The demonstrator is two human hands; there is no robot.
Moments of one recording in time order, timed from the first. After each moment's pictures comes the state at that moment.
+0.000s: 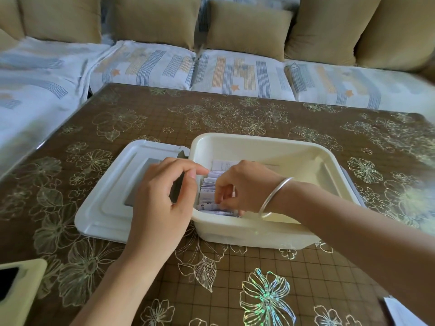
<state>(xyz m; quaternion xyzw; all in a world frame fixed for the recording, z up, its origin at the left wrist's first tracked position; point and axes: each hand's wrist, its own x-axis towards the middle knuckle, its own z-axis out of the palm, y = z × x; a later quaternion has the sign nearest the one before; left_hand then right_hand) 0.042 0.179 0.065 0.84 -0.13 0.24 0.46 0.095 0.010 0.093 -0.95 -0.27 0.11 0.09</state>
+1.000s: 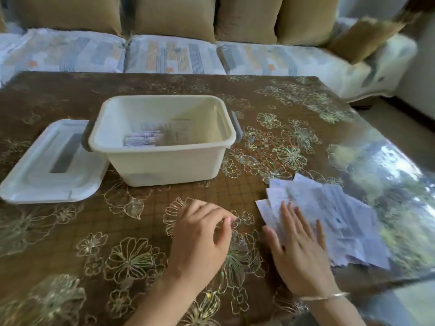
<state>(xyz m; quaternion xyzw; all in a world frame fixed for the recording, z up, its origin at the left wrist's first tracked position) -0.105 0.040 0.000 0.88 -0.27 0.12 0.37 -0.177 -0.139 -0.002 -0.97 0.21 0.00 0.11</state>
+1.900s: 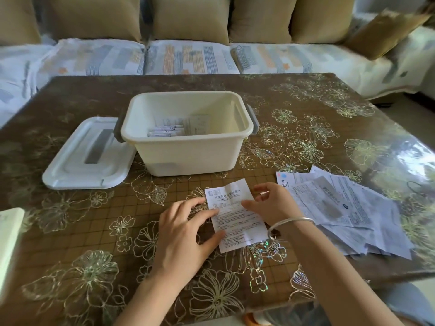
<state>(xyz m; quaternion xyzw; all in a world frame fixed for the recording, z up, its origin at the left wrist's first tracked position) -0.110 0.102 -0.029 0.93 -0.22 0.09 0.27 -0.104 -0.101 0.019 -0.86 0.24 0.06 0.44</state>
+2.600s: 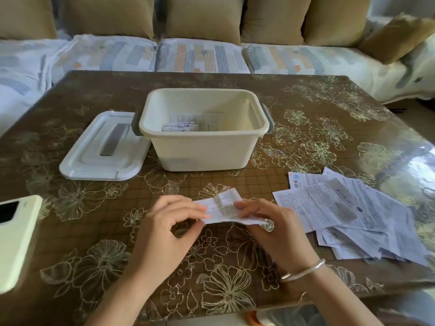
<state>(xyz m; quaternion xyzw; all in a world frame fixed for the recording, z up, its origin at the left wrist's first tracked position) -0.117 0.146 0.004 0.87 -0.23 0.11 0.43 -0.150 -0.080 0.006 -0.88 -0.09 -0.13 0.45</state>
